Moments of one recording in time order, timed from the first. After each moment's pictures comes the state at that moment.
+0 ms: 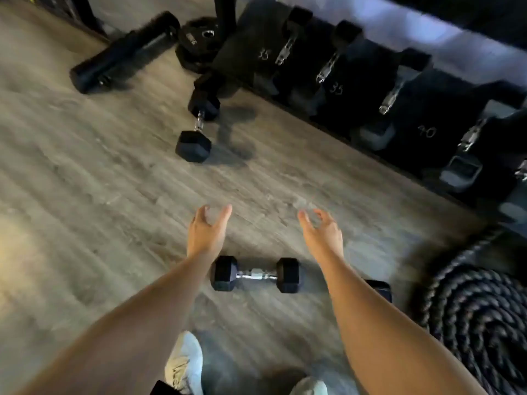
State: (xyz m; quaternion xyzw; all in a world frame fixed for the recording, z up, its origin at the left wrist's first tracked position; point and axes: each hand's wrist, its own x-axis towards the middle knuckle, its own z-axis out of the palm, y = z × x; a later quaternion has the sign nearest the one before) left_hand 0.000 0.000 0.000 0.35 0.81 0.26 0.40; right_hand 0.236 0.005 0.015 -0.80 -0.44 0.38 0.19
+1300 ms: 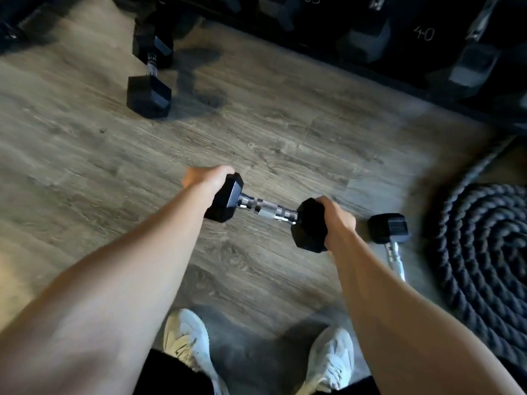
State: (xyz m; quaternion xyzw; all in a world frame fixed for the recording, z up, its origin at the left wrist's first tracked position) left_hand 0.021 0.038 -0.102 0.28 0.82 0.19 0.47; right_hand 0.260 -0.065 -0.126 -0.80 0.03 0.49 0.35
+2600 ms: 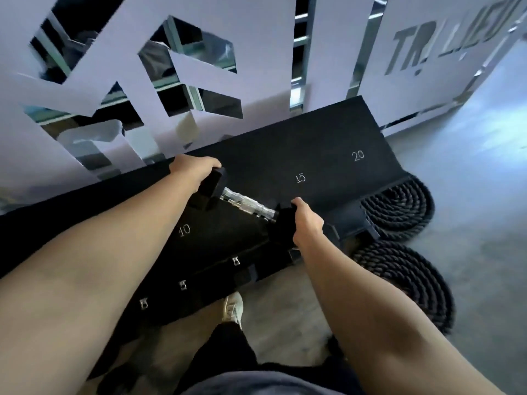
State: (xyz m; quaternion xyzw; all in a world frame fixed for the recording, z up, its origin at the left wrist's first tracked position) left_hand 0.470 0.476 0.590 0.68 0.59 0.09 0.43; right_hand 0.529 0.258 0.501 -0.63 0.33 0.30 0.64
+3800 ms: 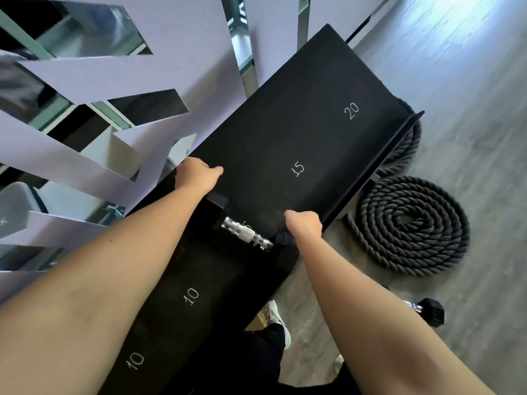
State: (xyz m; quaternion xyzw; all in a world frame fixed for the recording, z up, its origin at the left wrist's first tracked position) left_hand 0.662 0.591 0.466 0.90 0.34 -0.07 0.25; right_hand 0.617 0.367 0.399 -0.75 0.36 0.30 0.47
